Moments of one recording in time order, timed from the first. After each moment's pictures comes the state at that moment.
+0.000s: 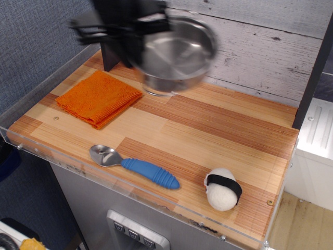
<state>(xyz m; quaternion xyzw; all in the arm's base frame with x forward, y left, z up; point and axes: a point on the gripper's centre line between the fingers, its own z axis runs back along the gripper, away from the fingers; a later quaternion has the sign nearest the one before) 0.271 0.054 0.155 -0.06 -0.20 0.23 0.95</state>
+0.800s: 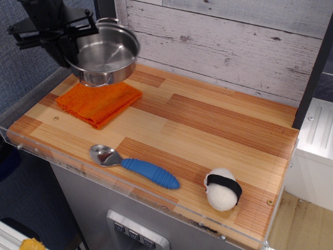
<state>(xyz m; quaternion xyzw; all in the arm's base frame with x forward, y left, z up) 0.274 0.160 0.116 -0.02 -0.16 0.31 0.94</state>
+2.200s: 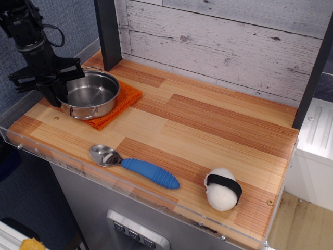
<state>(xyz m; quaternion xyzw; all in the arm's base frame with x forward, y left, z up) 0.273 0.201 0.031 -0.03 -0.08 0.36 0.93</state>
